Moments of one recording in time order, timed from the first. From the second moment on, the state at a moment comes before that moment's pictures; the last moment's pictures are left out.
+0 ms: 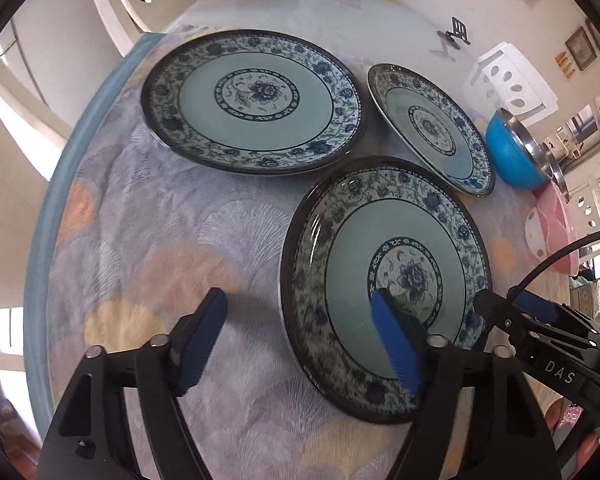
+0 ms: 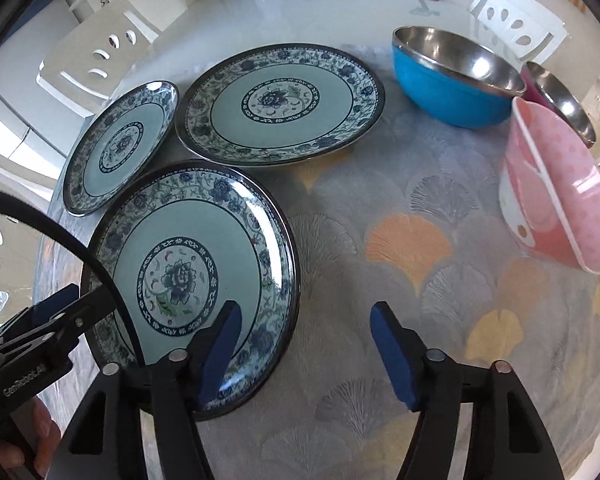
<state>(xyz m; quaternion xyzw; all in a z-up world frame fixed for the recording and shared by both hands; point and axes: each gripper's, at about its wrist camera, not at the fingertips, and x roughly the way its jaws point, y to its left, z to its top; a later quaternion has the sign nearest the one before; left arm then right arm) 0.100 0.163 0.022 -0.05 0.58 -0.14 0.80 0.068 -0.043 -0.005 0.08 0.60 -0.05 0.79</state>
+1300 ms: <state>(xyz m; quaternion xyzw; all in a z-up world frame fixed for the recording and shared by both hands) 0.033 0.200 0.125 -0.09 0.46 -0.14 0.87 0.026 0.003 0.099 0.06 0.53 0.04 0.84</state>
